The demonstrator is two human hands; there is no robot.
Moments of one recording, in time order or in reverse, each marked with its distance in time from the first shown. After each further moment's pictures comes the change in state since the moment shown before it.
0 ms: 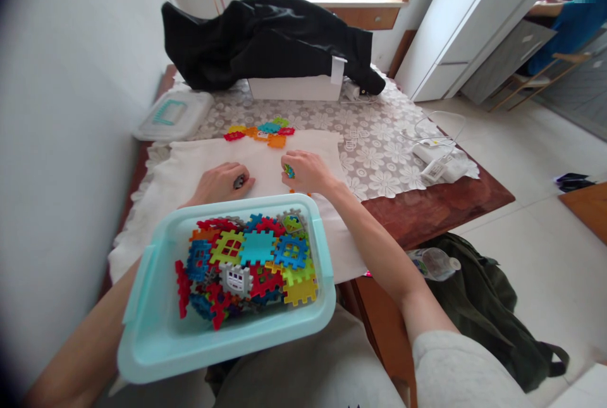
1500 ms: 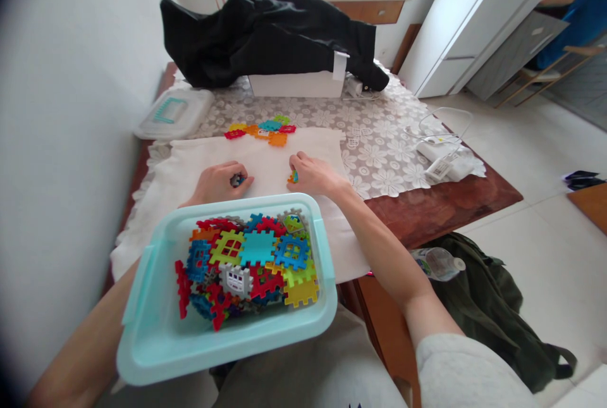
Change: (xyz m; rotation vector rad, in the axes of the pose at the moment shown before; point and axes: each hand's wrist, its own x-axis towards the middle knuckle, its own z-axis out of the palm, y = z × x) left_hand -0.004 0.006 -0.005 -0.121 0.048 -0.080; right_hand -0.010 -0.001 -0.004 0.001 -0.206 0.165
